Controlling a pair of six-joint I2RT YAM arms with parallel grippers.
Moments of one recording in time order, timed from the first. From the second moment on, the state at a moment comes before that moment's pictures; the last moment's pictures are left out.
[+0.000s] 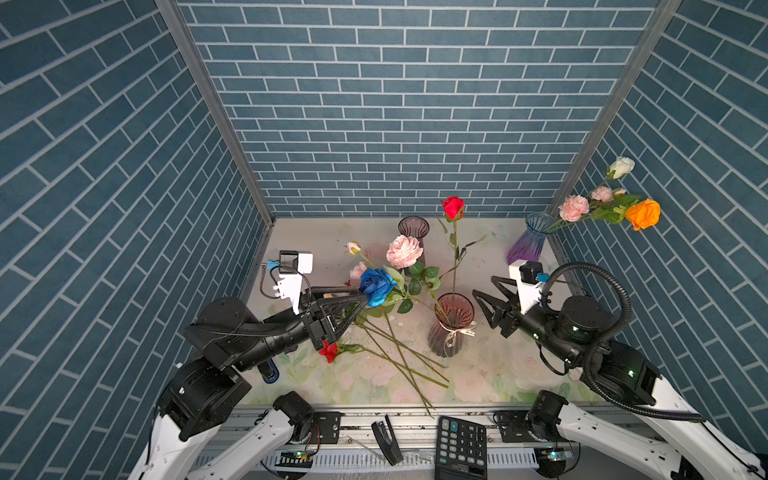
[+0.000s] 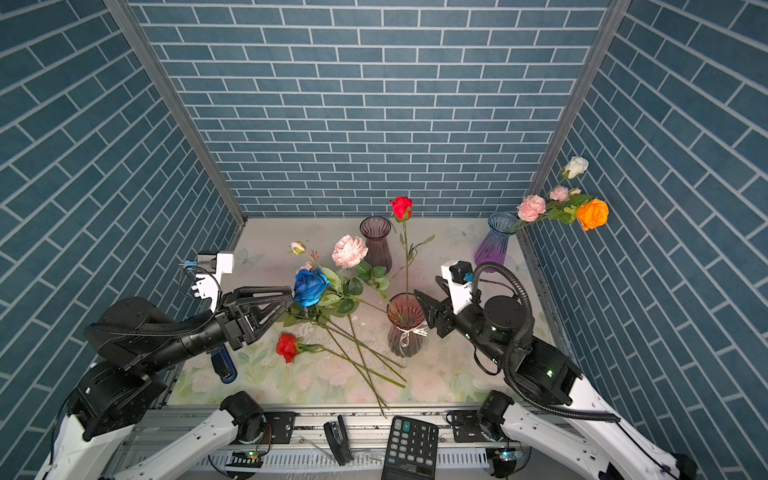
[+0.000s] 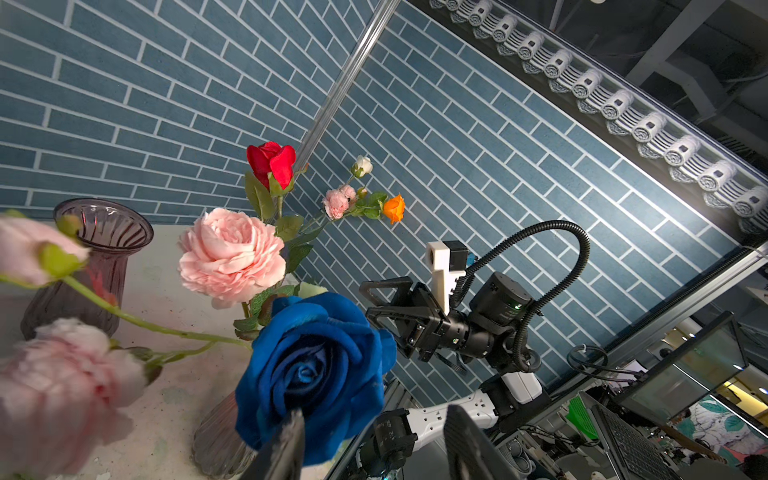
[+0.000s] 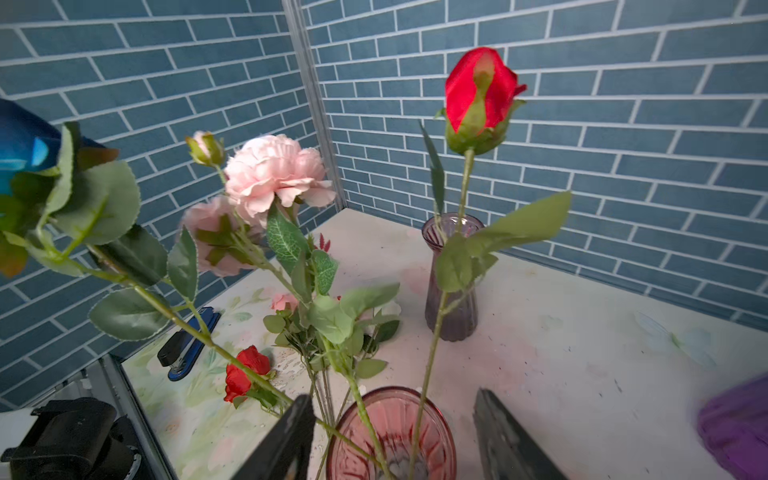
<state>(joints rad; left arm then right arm) -0.63 0.62 1.19 -0.55 0.44 -0.68 0.93 0.64 0.99 -0.54 0.20 0.19</state>
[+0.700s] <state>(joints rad) -0.63 0.41 1.29 -0.64 0.20 -0.57 0.75 1.02 1.10 -0.90 0.02 0.43</state>
